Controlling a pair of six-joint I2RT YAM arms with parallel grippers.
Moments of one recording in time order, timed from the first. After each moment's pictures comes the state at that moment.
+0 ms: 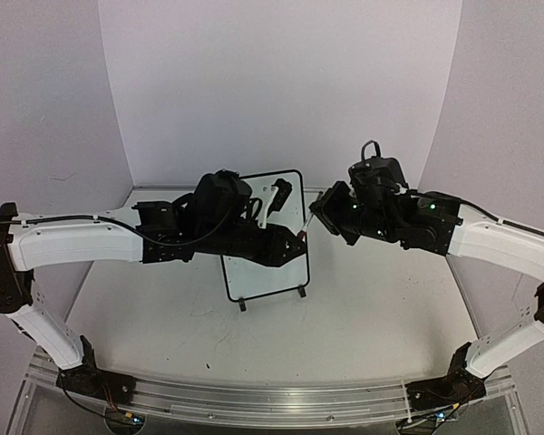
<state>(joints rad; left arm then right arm) -1.13 1.57 1.31 -0.19 0.10 -0.57 0.97 1.40 1.26 -0.35 0.34 1.22</state>
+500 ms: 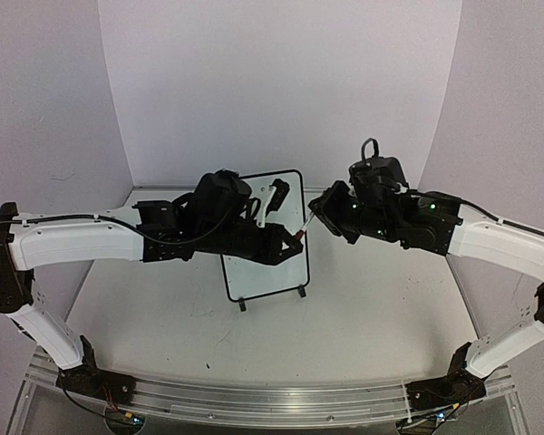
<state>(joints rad) -1.12 1.57 1.31 -0.20 0.10 -0.59 0.97 1.39 1.26 -0.34 0.34 1.19</state>
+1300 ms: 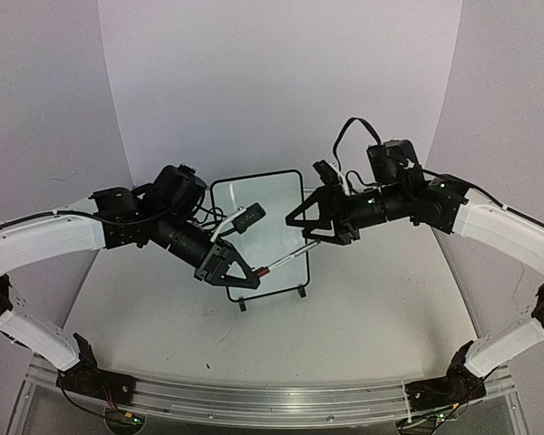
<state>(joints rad) -0.95 1.38 1.21 -0.52 0.72 -0.23 0.77 1.40 1.32 -0.45 -0.57 0.72</state>
